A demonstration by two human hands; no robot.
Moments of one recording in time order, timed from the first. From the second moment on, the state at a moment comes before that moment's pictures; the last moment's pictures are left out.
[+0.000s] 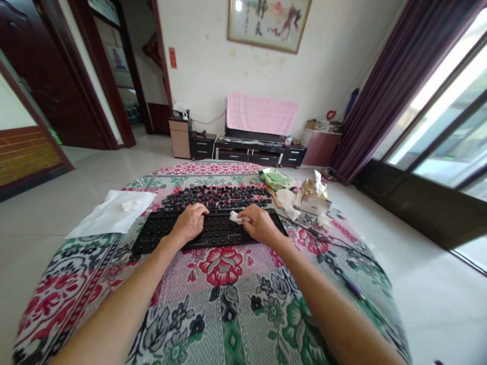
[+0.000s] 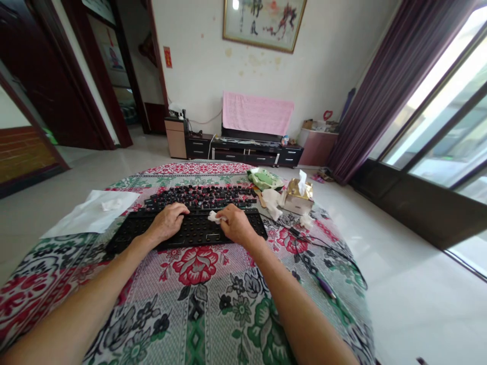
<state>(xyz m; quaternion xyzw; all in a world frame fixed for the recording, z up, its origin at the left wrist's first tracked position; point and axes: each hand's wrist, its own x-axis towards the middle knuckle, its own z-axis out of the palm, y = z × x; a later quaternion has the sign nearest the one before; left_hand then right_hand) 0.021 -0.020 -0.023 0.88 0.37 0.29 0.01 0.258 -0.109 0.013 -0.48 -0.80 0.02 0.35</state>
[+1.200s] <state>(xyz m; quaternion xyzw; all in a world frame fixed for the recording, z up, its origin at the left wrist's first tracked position) 0.013 -0.027 -0.018 0.84 0.46 0.28 -0.03 0.233 -0.062 0.002 -0.64 -0.73 -0.04 0.26</state>
